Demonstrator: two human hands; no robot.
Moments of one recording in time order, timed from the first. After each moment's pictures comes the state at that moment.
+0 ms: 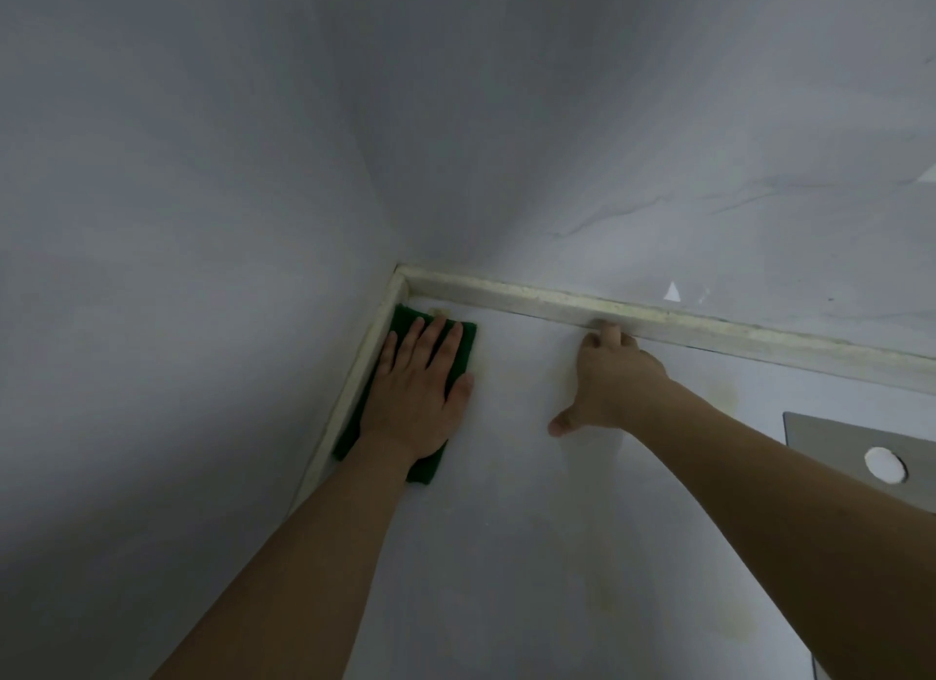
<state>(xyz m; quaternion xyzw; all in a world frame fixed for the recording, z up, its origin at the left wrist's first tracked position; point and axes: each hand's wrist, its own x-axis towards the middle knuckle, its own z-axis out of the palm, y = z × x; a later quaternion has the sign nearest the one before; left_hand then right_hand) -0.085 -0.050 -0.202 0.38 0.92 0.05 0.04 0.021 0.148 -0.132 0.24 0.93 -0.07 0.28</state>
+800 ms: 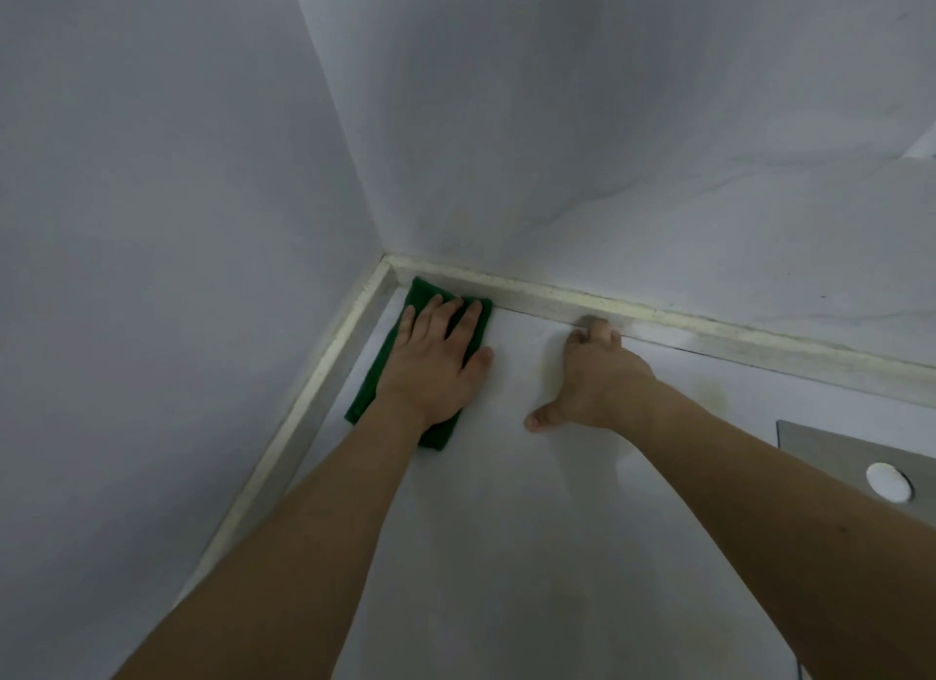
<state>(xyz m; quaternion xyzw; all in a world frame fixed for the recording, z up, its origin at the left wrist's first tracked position) -0.080 -0.001 -0.202 0.37 0.93 0.07 0.05 0.032 0.158 -0.147 0.23 0.94 -0.12 0.22</state>
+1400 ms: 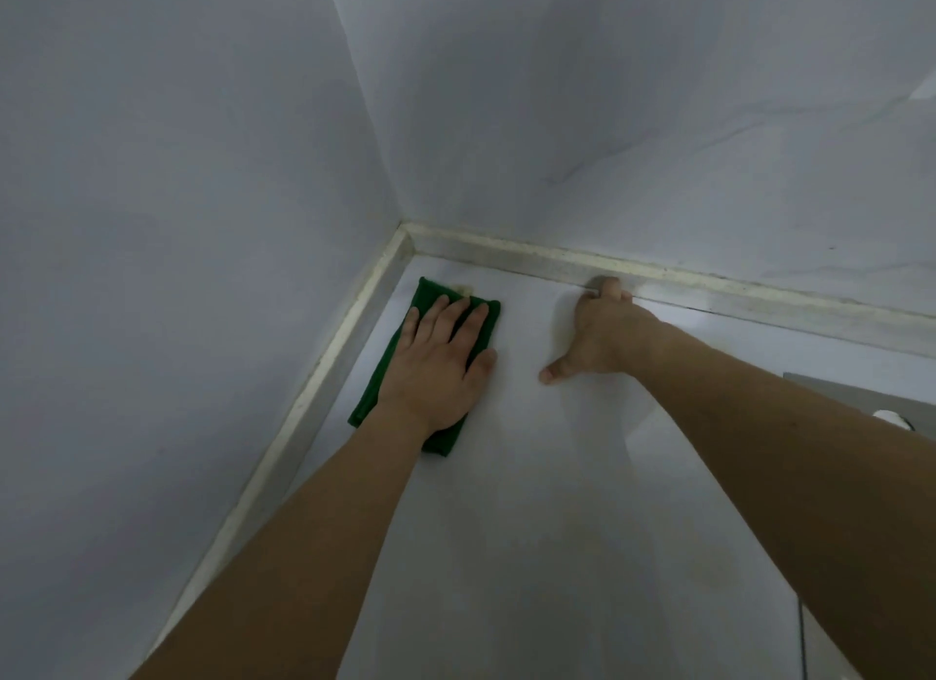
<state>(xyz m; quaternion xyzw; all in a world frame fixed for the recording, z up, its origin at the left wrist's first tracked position) -0.038 -0.038 -0.202 0.38 0.92 0.07 0.05 0.034 0.153 -0.140 0.24 0.93 -0.13 0.24</state>
